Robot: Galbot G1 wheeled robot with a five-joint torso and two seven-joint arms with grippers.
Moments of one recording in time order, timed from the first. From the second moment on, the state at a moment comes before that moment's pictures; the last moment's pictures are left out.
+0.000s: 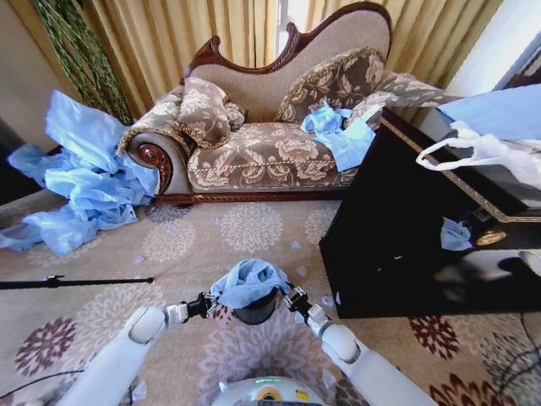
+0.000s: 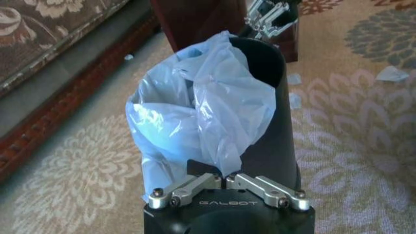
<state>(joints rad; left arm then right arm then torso) 1.27 -0.94 -0.44 -1.59 0.19 -0.26 0.73 -1.06 1.03 -0.16 1.58 0.22 -0.03 0.04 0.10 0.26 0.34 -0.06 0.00</state>
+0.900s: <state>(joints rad) 1.45 -0.90 -0.54 -1.78 0.20 -0.41 0.72 -1.20 0.99 -0.07 1.68 0.21 -0.03 0.05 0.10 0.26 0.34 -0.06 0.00</state>
